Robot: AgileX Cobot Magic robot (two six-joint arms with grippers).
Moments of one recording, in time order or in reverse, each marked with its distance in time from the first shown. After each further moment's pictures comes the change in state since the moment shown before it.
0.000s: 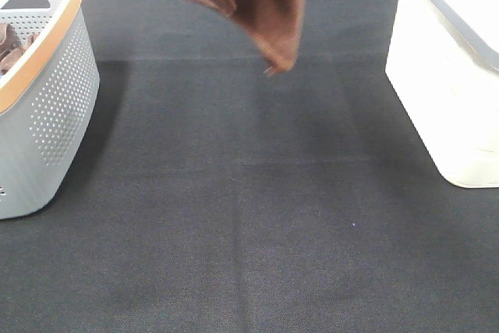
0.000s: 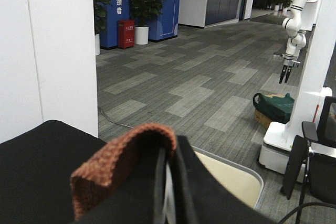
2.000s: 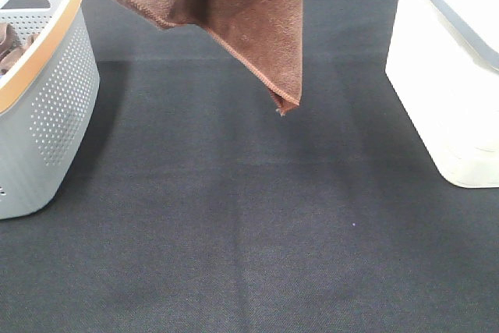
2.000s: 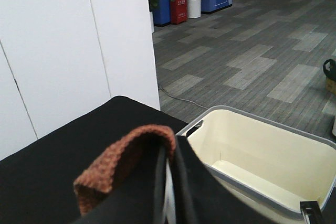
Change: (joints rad) left arm 0.000 -0.003 0.000 0.340 0.002 -0.136; right arm 0.000 -0.001 0.000 0.031 0.004 0.000
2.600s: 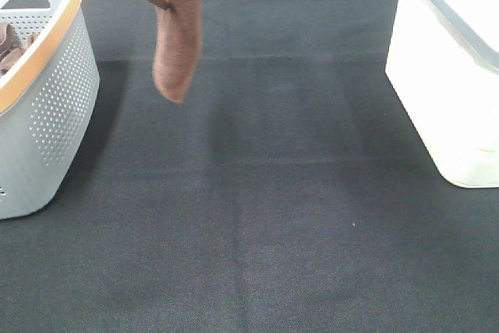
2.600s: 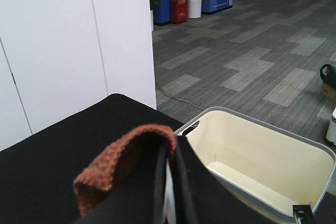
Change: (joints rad) left arm 0.000 0.000 0.000 -0.003 0.002 -0.039; right arm 0.000 0.000 0.000 0.000 0.000 0.000
